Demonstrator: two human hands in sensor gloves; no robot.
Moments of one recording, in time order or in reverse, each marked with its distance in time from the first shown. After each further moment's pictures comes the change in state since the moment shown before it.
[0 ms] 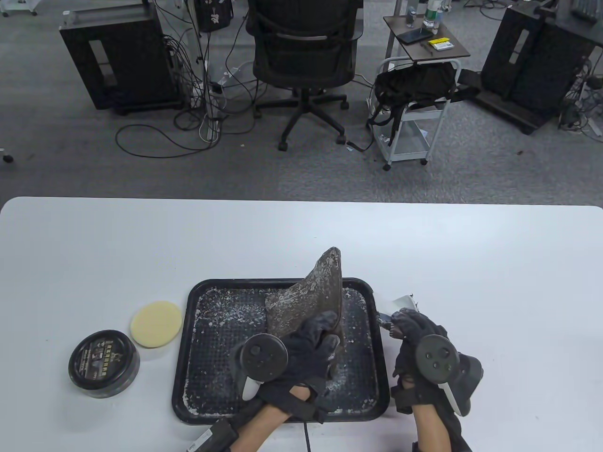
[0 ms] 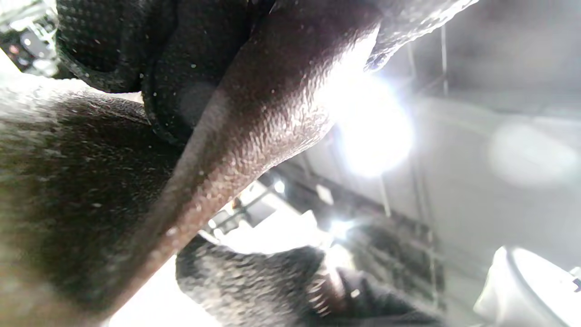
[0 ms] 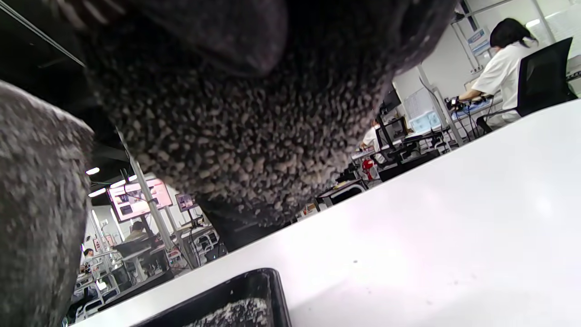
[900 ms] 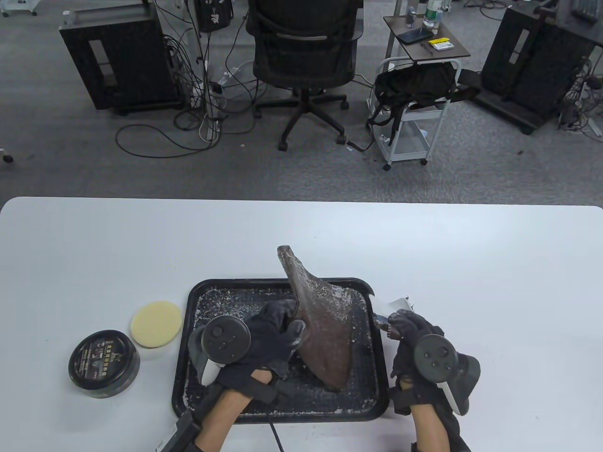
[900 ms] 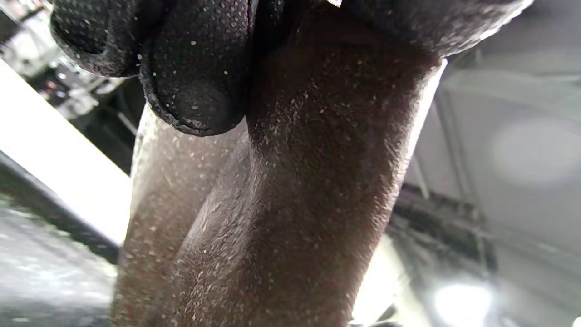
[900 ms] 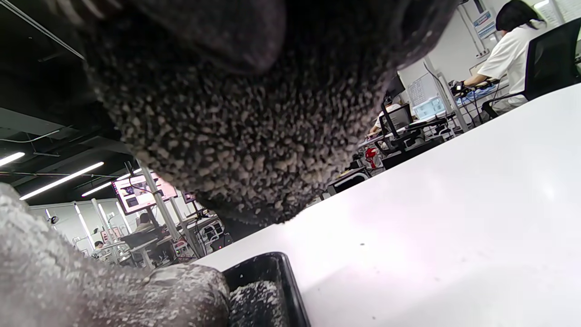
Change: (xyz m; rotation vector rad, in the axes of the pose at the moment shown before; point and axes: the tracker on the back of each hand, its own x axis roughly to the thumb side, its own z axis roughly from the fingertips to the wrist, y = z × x) left_hand -0.018 0.069 -0.006 -0.053 0.104 -0.227; right_hand 0.002 0.006 0.000 0.037 -0.007 -0.020
